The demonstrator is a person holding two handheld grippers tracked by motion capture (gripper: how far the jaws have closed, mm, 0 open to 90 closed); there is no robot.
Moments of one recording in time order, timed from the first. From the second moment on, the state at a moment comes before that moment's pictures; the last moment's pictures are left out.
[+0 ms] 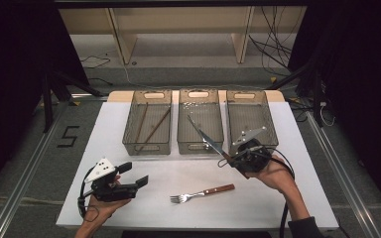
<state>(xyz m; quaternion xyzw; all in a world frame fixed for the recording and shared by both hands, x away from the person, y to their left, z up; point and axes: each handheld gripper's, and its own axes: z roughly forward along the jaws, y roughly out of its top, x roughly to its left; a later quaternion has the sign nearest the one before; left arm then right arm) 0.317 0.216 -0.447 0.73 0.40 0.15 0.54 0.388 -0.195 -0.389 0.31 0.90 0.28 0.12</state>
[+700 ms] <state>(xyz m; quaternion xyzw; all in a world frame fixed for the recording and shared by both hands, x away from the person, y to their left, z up) 0.318 0.216 -0.447 0.73 0.40 0.15 0.53 0.423 -0.223 -0.365 0.37 0.86 0.30 0.15</state>
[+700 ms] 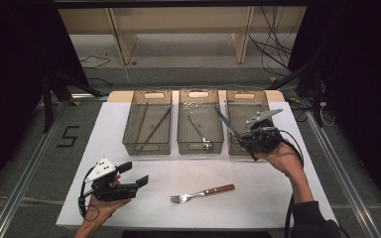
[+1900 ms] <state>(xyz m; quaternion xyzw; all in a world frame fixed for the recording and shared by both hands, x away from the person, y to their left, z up) 0.319 0.216 -0.447 0.73 0.40 0.15 0.53 0.483 -0.246 -0.366 0.48 0.81 0.31 0.16</state>
